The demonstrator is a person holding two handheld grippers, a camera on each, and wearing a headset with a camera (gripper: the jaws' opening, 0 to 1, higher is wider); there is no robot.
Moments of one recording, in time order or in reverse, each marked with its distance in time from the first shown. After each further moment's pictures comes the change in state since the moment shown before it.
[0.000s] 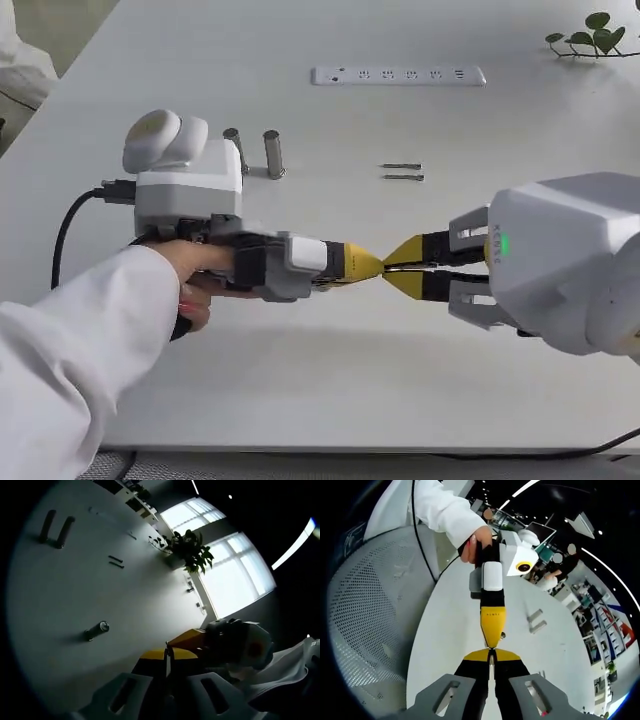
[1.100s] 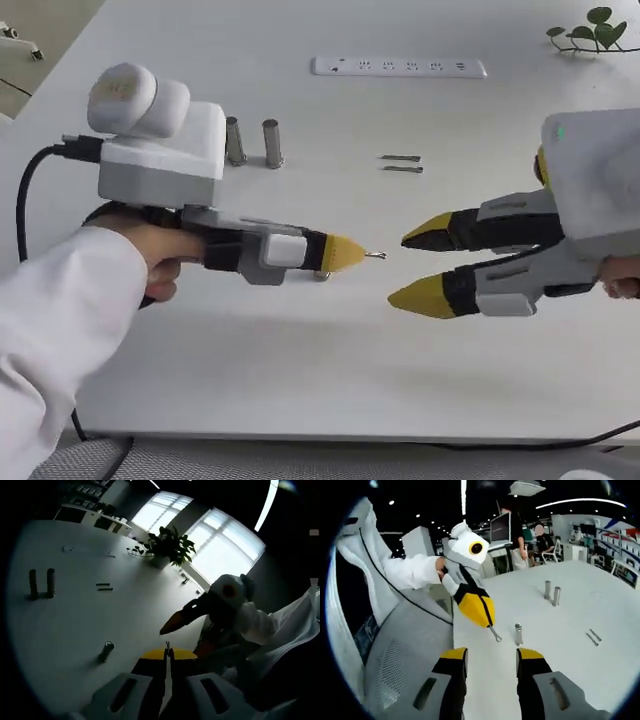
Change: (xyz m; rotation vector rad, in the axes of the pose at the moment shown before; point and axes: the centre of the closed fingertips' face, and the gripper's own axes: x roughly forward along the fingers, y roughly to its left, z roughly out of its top) left arm -0.022 -0.015 0.006 0.405 0.017 0.019; right arm -0.013 0.008 0.004 0.780 -0.213 0.355
